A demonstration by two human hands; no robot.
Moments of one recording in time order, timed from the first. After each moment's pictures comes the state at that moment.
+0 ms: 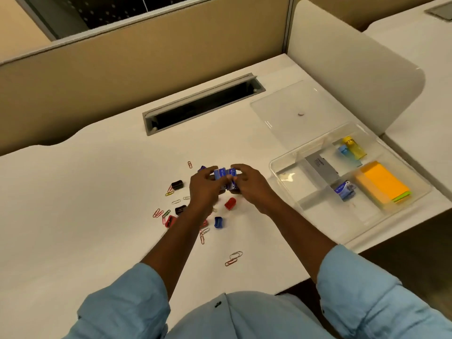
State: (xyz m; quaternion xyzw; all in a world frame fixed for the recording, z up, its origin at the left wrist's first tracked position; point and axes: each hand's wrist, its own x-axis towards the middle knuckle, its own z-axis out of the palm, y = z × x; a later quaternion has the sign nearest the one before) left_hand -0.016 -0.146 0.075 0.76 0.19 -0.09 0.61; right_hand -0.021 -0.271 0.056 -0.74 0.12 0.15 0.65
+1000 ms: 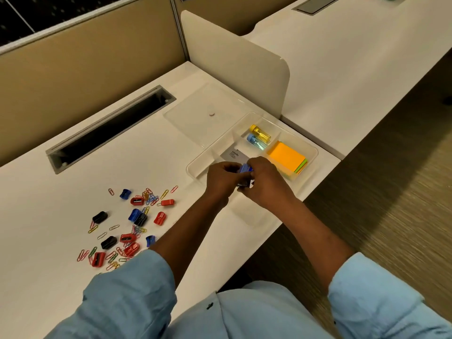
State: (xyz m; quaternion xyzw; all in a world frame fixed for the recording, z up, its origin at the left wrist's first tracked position) left_hand -0.059 -0.350 0.089 0.76 -0.06 -0.26 0.59; right_hand -0.120 -0.452 0.078 -0.92 0.16 -0.05 0.36
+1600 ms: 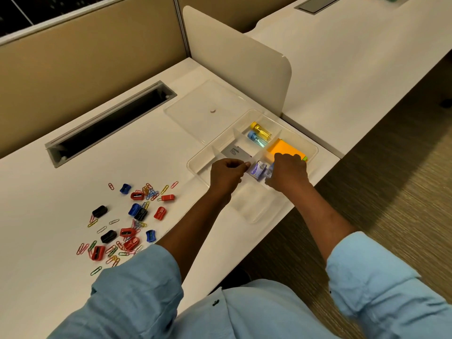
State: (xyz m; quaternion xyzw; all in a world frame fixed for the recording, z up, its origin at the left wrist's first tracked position) left_hand -0.062 -0.359 0.085 0.76 0.02 -0.24 0.60; right_hand -0.112 -0.502 0.060 -0.96 0.27 0.07 0.09
